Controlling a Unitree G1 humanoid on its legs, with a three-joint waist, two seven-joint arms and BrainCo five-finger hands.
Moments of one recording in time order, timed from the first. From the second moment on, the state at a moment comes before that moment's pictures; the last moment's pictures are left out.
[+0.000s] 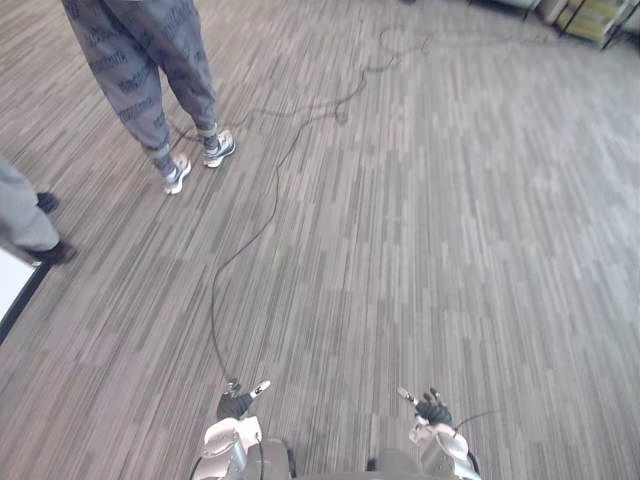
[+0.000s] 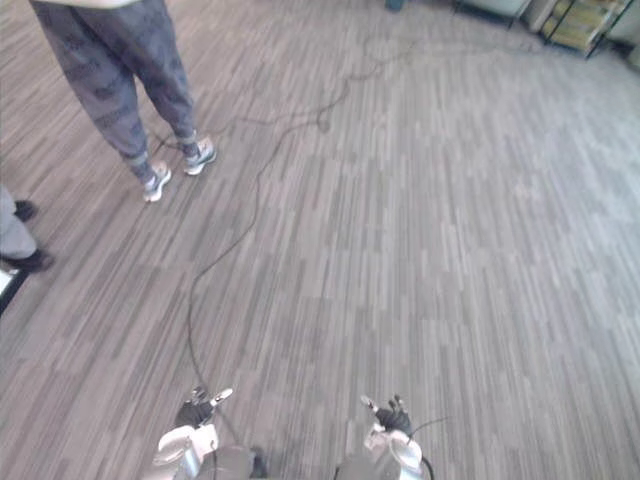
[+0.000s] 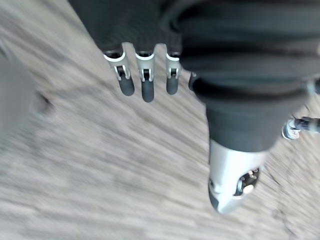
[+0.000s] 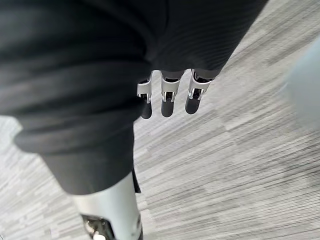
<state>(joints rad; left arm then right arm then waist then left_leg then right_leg) 0.02 0.00 0.12 0.86 -0.22 -0.10 0.13 0.06 0.07 -0.26 0.88 0.31 -0.10 -0.12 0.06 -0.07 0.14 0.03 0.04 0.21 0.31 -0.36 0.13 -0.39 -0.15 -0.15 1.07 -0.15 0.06</state>
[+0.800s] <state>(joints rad) 0.06 -0.05 0.22 0.82 -0.16 -0.11 0.09 0.01 0.07 -0.24 0.88 0.28 -0.09 -0.10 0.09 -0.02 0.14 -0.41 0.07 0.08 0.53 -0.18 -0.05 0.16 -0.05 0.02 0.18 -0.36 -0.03</state>
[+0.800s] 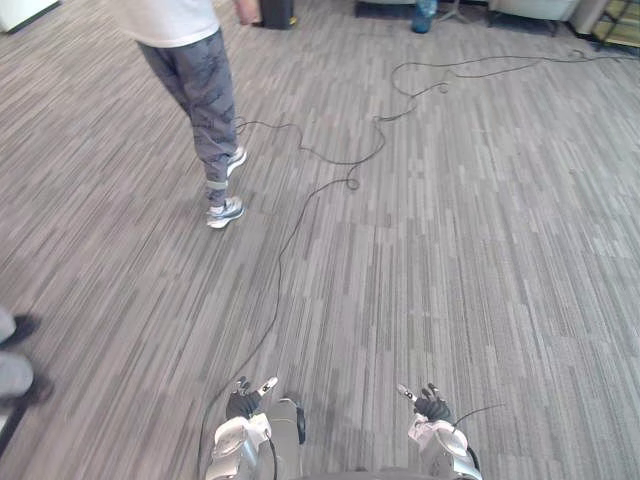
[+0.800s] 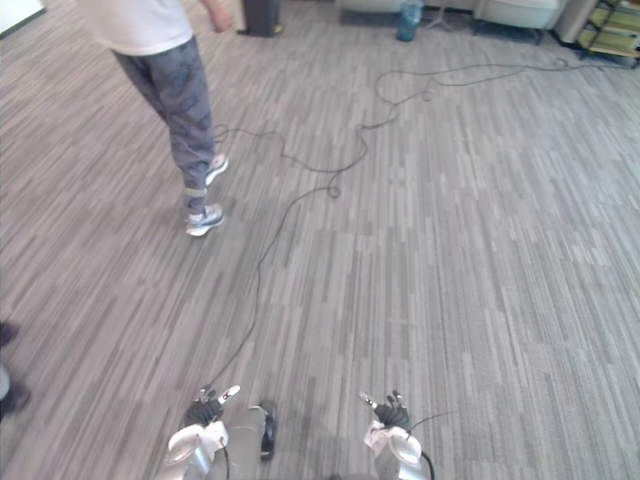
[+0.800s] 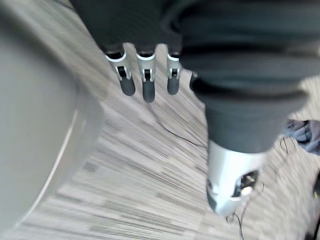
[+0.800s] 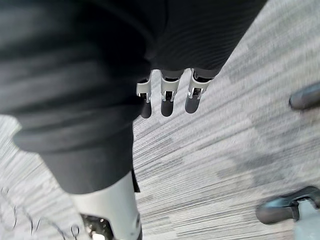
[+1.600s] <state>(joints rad) 0.05 -0.05 0.26 0.92 -0.11 -0.08 0.08 0.03 0.07 -0.19 0.87 0.23 -0.08 -0.06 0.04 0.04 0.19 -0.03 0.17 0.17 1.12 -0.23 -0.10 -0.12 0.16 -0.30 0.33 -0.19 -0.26</state>
